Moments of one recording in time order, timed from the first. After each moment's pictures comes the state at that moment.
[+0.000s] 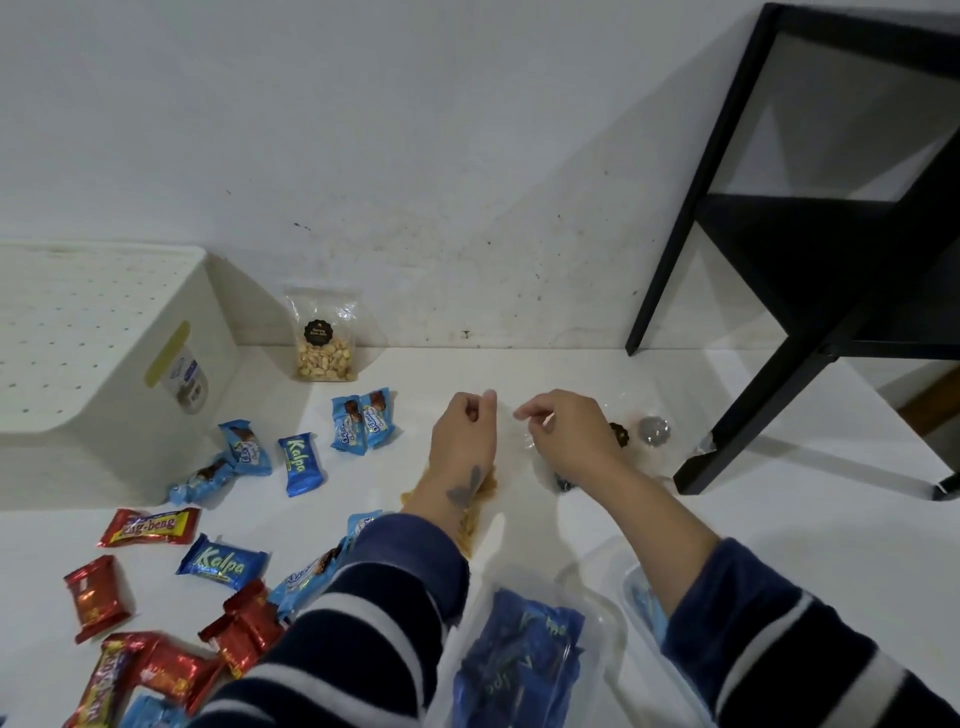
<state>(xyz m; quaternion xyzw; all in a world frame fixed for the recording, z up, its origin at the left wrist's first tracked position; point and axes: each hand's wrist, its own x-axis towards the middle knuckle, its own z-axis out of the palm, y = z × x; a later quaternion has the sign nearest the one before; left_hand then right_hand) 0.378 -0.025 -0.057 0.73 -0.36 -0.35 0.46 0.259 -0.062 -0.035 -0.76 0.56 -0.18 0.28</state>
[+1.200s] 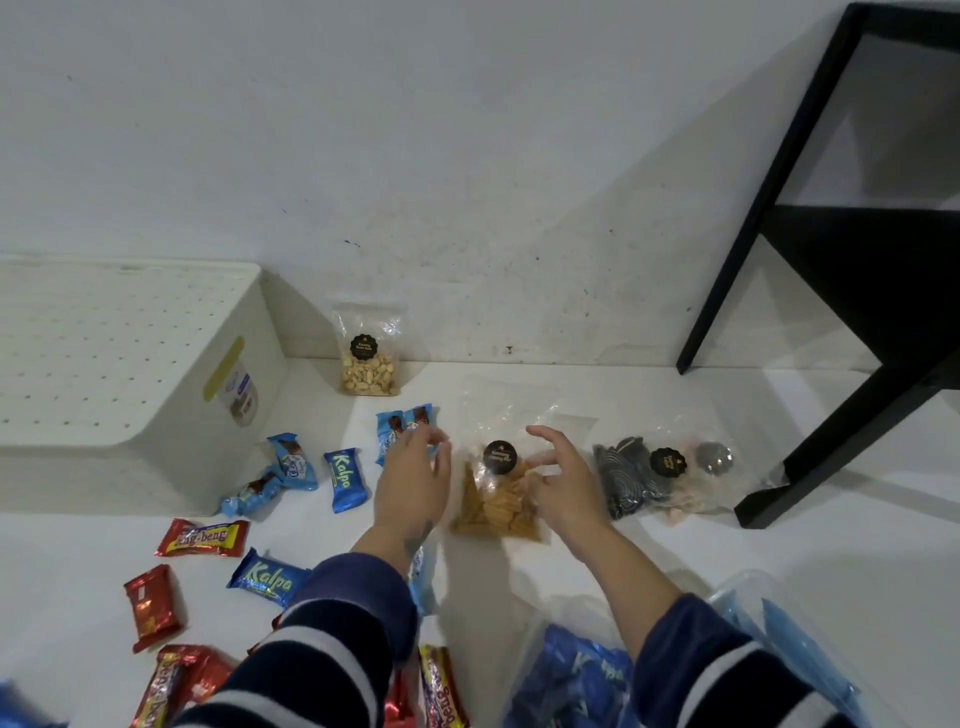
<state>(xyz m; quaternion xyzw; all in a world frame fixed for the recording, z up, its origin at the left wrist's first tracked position) 0.473 0.011 -0.098 0.79 -0.47 -0.17 0.36 0.310 -0.044 -0.097 -0.58 0.54 -0.29 0.53</state>
